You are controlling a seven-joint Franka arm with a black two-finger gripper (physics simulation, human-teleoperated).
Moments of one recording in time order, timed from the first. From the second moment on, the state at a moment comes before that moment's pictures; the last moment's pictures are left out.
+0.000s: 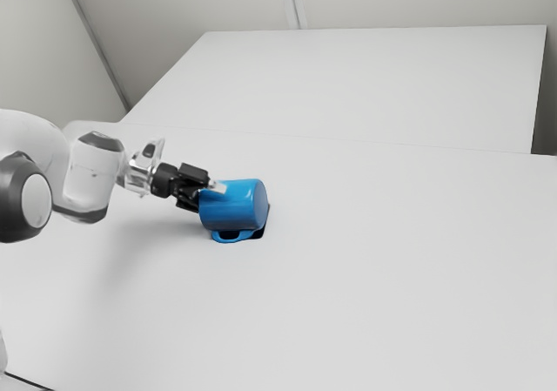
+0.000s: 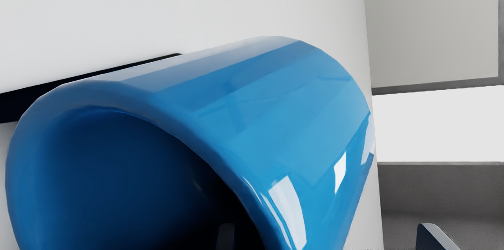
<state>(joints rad) 0.06 0.41 0.32 -1.94 -1.23 1.67 0.96</state>
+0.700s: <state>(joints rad) 0.06 0.35 0.31 -1.94 -1.24 1.59 1.04</state>
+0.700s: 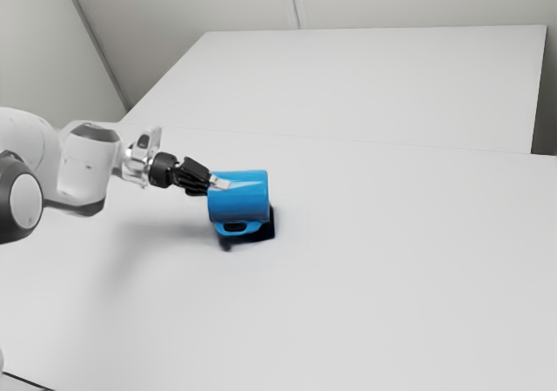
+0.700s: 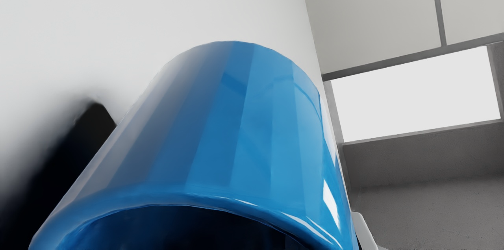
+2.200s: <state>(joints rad) -0.08 0.08 0.09 -2.05 0.01 1.97 0.34</state>
